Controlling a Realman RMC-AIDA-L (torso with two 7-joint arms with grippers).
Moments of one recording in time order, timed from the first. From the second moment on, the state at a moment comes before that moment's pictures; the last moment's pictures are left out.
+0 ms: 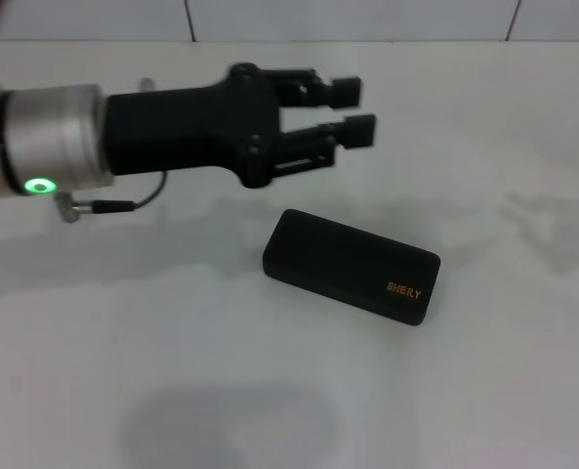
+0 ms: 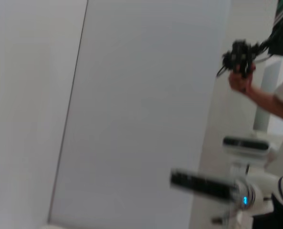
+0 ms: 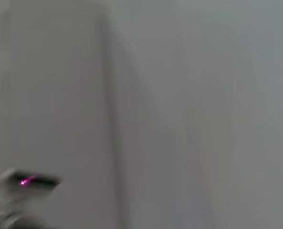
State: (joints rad) left arm -0.51 -2.09 1.12 0.90 1.48 1.63 -1.56; right arm 0.35 1.89 -0.55 -0.57 -1.46 -1.91 1.16
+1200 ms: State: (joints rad) left arm -0.44 -2.00 0.93 0.67 1.55 1.85 -1.38; right arm 0.62 2.02 -1.04 -0.62 -1.57 -1.76 1.29
